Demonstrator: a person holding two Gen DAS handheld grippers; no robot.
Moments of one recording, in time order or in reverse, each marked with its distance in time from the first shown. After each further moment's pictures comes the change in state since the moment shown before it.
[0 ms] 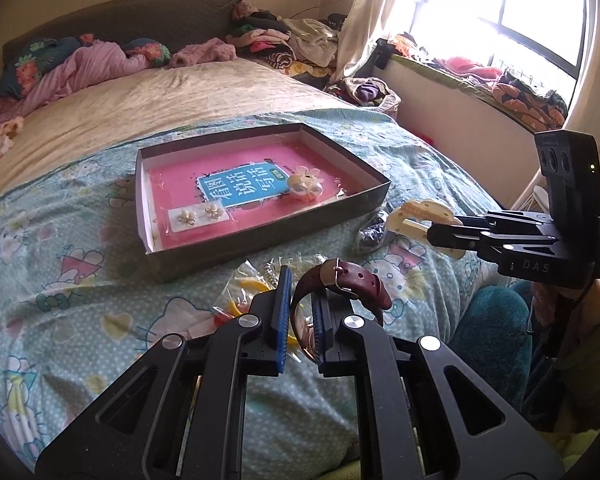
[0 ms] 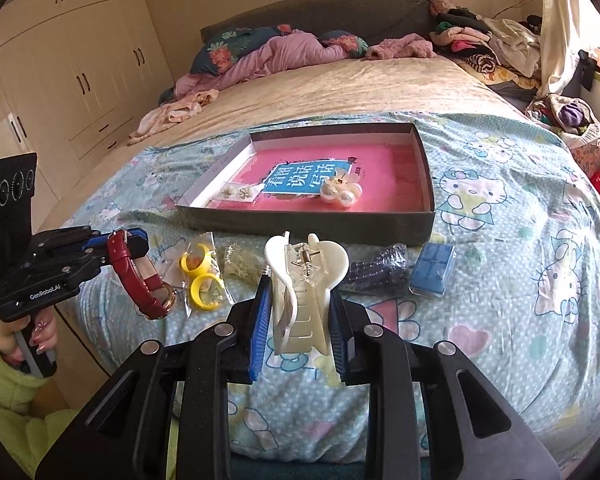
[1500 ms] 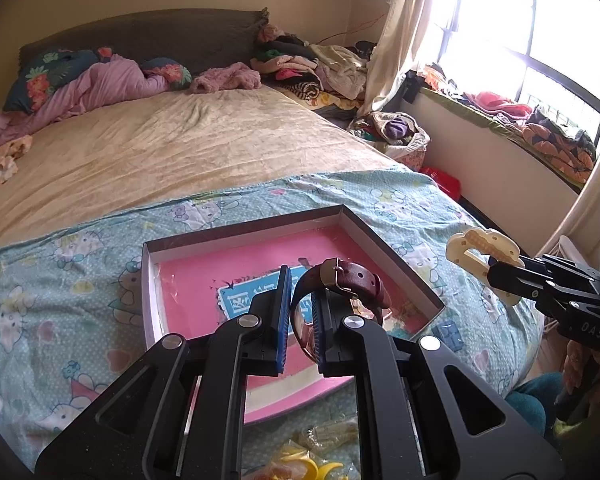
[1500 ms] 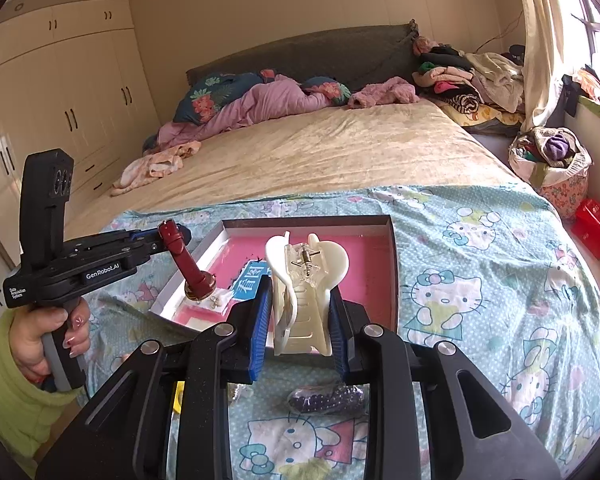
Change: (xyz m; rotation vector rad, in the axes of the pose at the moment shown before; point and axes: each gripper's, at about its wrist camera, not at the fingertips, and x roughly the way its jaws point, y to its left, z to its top) left arm 0.055 0.038 0.114 -0.055 -0.089 0.061; right arm 0.002 -0.029 0.094 0.016 -0.154 -0.058
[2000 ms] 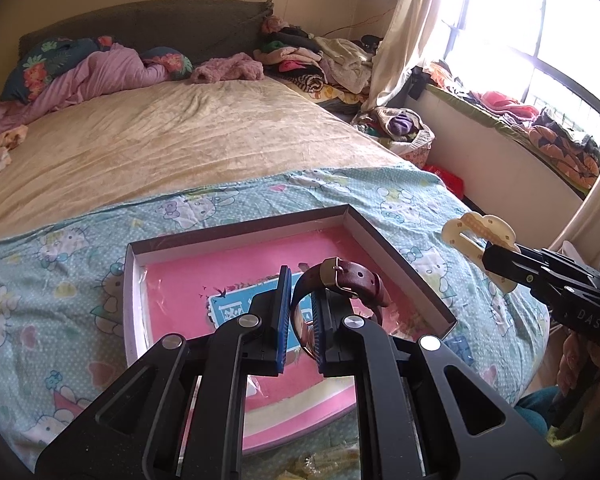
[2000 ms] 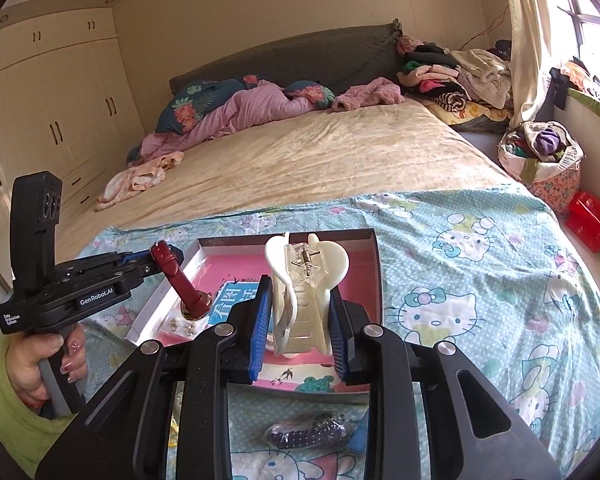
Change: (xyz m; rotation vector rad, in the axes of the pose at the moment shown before) left arm 0.034 0.002 0.006 -0.030 0.034 -0.006; right arm 0.029 -0.023 0.012 0.044 -0.009 -0.053
